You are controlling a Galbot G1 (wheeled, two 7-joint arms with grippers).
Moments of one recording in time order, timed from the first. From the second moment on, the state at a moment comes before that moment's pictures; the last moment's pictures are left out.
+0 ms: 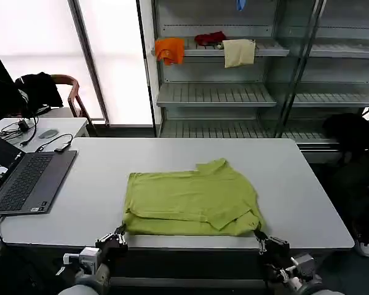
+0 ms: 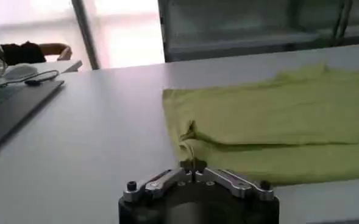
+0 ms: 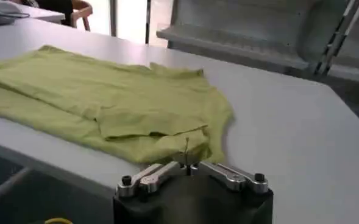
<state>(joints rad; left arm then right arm) 1.51 -1.04 -0.33 -2.23 -0.49 0.56 -0.45 -1.64 0.88 0.49 2.30 0.48 -0.50 0.17</state>
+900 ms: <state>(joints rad) 1.62 -1.04 -0.37 -2.33 -0.40 0.57 -0.50 -1.80 0.86 0.58 2.38 0.51 -0.51 0.19</state>
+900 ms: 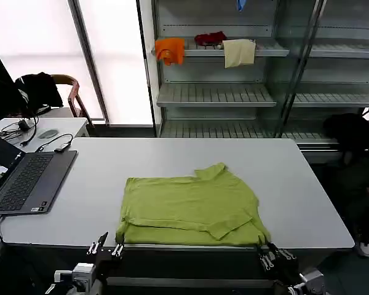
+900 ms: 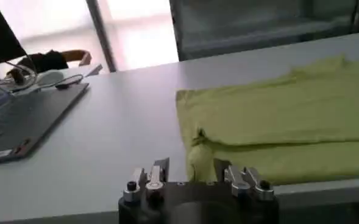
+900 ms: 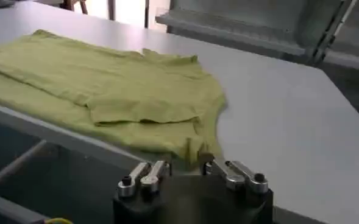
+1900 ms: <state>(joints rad) 1.12 -0.98 -0.32 -2.08 -0.64 0.52 -0.24 -0.98 0.88 0.31 1.93 0.65 -0.48 0.02</state>
